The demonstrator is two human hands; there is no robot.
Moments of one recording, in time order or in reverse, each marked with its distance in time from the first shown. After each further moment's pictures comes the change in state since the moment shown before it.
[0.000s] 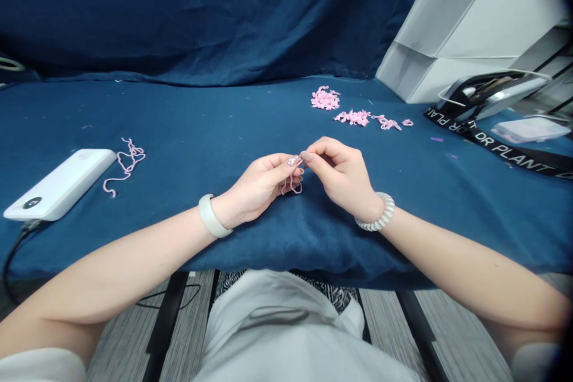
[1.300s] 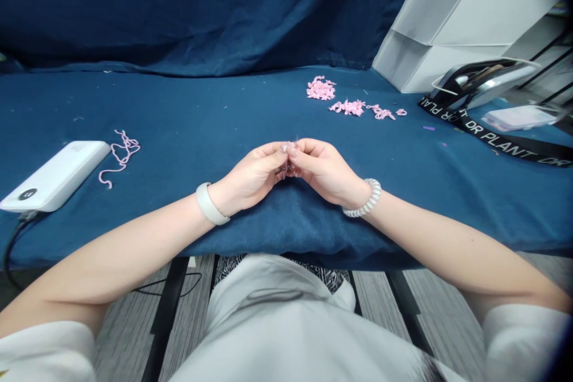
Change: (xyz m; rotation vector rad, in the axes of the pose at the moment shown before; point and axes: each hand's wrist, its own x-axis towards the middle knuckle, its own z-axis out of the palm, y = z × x) left_hand -0.001 -0.001 0.004 -0.133 -0.035 0.016; right_hand -0.004 -0.004 0.015 0.837 -0.197 0.583
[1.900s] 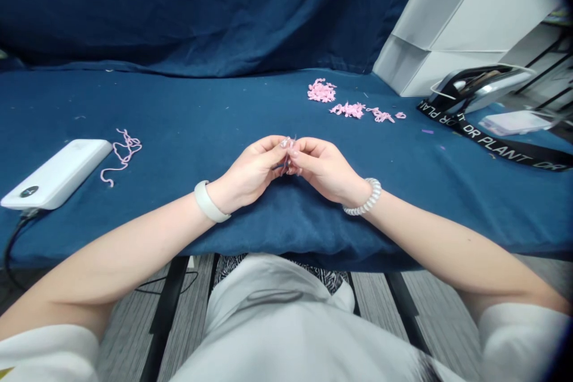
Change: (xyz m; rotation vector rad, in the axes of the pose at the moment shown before) left_hand 0.002 0.006 0.000 0.084 0.052 0.075; right_hand 0.002 -0.003 -0.001 0.005 -0.036 -0.031
